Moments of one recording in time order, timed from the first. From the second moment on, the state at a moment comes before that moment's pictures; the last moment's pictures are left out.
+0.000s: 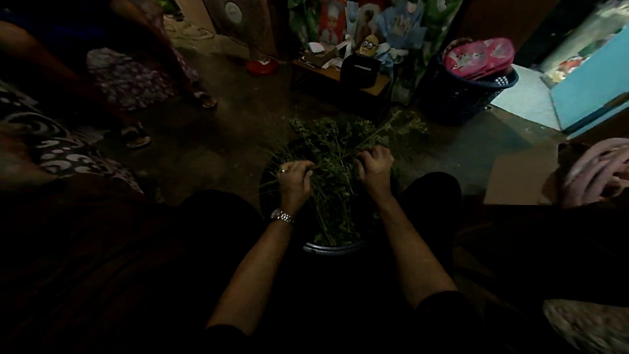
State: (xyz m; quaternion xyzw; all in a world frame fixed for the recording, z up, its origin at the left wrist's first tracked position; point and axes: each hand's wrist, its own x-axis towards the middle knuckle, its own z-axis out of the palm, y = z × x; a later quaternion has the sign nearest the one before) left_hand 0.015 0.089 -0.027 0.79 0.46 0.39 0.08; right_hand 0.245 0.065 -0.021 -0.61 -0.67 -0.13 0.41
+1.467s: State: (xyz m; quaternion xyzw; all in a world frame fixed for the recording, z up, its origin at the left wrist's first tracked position) left_hand 0.001 0.093 -0.004 0.51 0.49 0.52 0.47; right_hand 0.227 0.055 -0.015 -0.60 -0.62 0.36 0.36
